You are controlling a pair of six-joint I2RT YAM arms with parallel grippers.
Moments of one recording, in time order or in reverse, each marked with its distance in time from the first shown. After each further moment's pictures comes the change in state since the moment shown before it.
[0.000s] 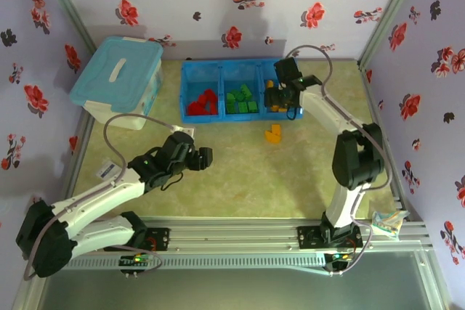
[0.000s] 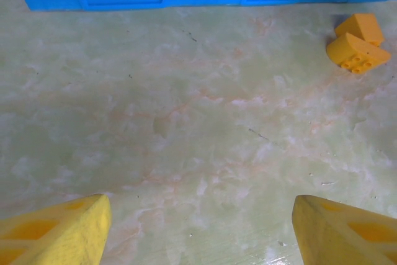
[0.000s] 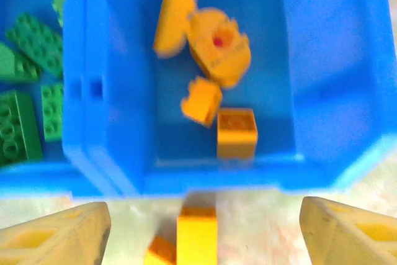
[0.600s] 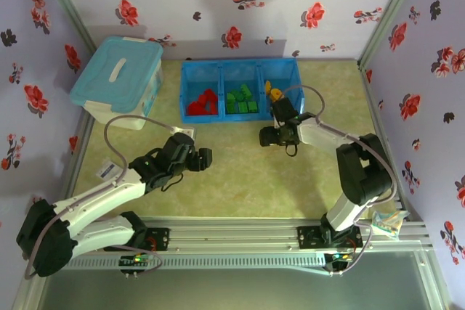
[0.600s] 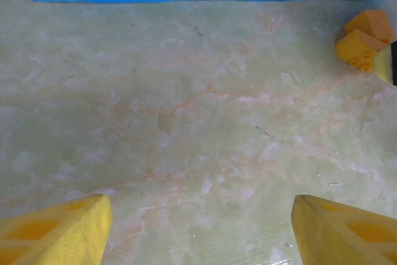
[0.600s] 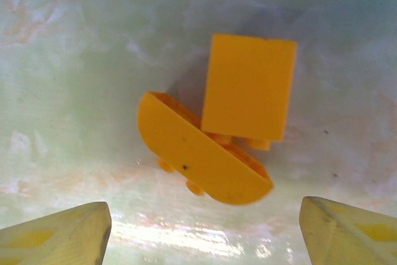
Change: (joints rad) left arm 0.000 0.008 -0.023 0.017 -0.005 -0.012; right arm 0.084 -0.097 -0.457 0.232 -0.125 0.006
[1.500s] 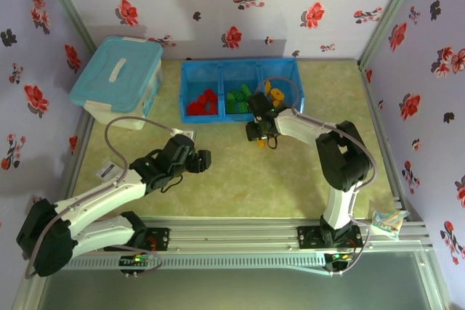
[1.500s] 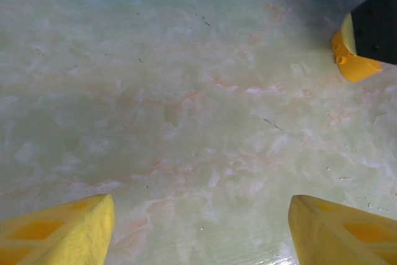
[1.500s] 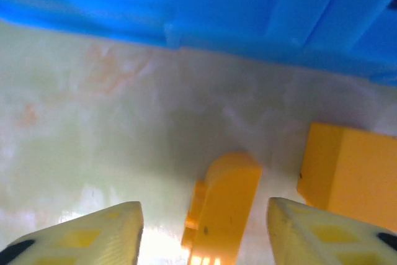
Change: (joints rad) left arm 0.000 0.001 -0.016 -0.001 -0.003 -0.003; right arm 0.136 0.195 0.248 -0.077 0.112 0.018
